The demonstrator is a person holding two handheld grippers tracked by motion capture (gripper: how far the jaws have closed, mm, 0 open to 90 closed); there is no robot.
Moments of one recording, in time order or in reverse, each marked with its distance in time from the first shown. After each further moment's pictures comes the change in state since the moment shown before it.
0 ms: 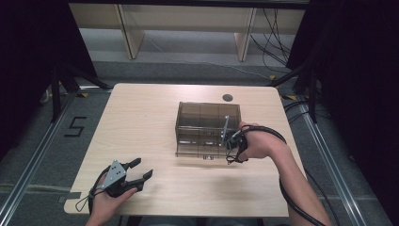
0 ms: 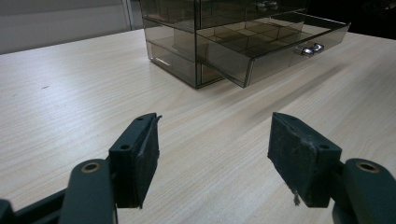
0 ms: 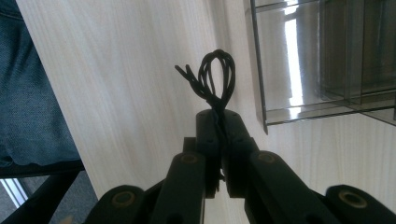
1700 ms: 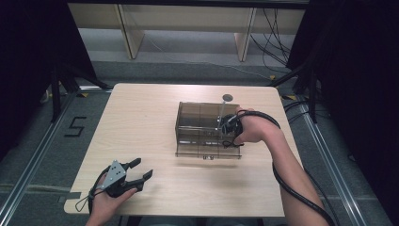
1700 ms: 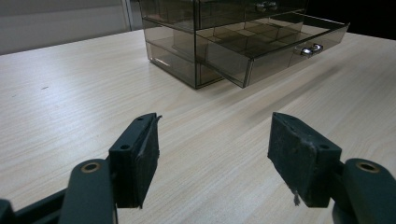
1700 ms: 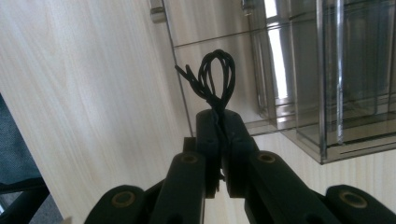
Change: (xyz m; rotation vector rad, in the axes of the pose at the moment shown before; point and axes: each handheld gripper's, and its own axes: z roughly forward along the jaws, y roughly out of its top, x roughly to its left) left arm 0.000 0.000 0.000 -0.001 0.000 0.000; right arm -0.036 0.020 -0.017 0.007 -0.066 0.016
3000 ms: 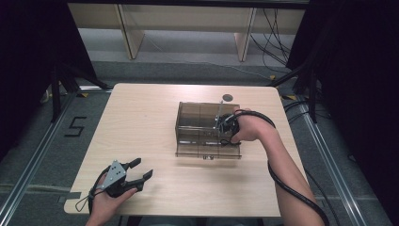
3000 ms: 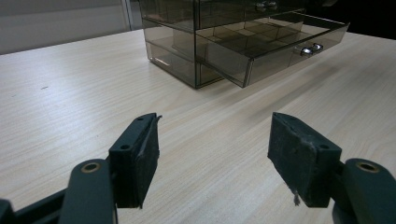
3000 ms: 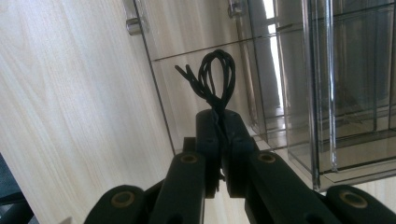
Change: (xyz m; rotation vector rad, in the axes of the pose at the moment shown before) left arm 0.000 0.000 0.000 0.000 -0.002 0.000; right arm -0.012 0.007 0.017 -0.011 0.005 0.010
